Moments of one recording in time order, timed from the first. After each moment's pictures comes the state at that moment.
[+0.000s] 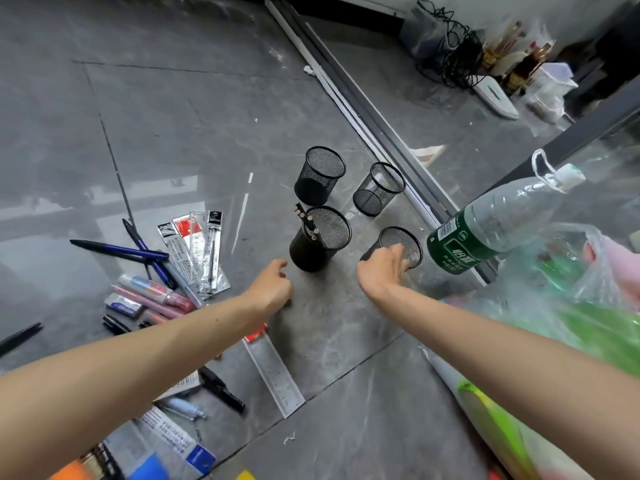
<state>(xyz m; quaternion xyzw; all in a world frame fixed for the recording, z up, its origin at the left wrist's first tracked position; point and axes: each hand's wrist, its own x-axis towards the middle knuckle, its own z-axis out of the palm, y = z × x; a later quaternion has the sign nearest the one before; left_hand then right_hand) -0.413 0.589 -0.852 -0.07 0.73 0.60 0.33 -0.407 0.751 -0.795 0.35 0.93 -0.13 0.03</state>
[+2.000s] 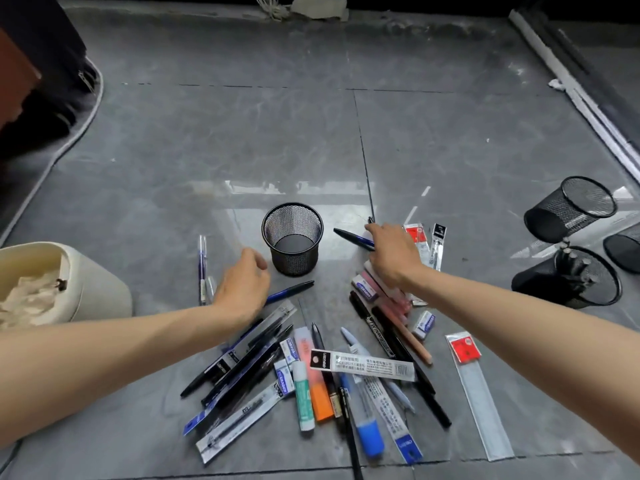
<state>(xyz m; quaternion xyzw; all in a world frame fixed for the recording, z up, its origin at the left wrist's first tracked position) -0.340 0.265 -0.855 -0.30 0.90 0.32 0.07 -0.463 0.472 -0.847 -0.18 0.97 -0.08 0.11</state>
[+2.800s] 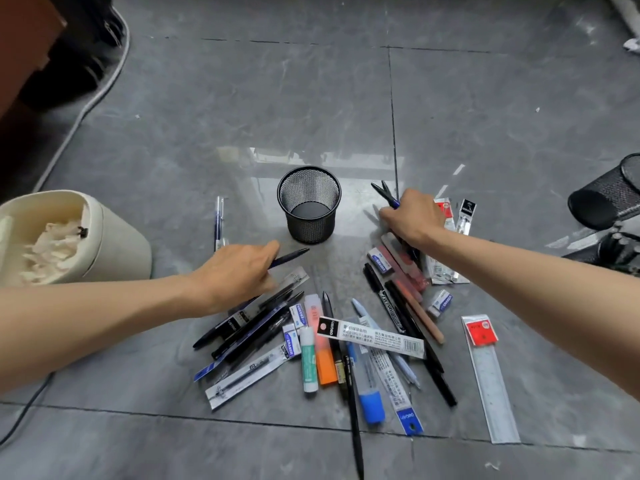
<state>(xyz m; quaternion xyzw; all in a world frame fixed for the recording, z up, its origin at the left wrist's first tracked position) -0.305 0.249 -0.833 0.03 0.99 0.04 0.15 -0.485 0.470 -0.856 -0.07 0.97 -0.17 0.15</state>
